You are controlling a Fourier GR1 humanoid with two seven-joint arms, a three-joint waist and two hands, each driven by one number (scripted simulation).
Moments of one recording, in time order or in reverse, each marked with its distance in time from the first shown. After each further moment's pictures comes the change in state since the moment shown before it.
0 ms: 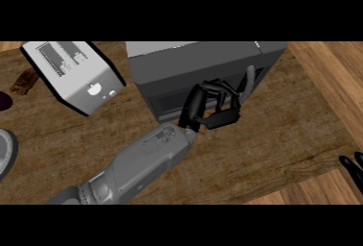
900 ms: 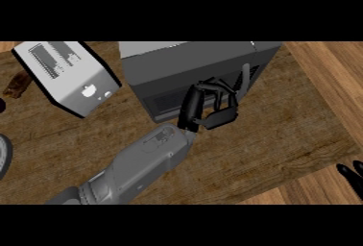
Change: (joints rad) left arm 0.004 0.000 -0.015 0.016 0.081 0.046 -0.148; right arm -0.015 -0.053 0.019 -0.053 -0.073 0.052 0.035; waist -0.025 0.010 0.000
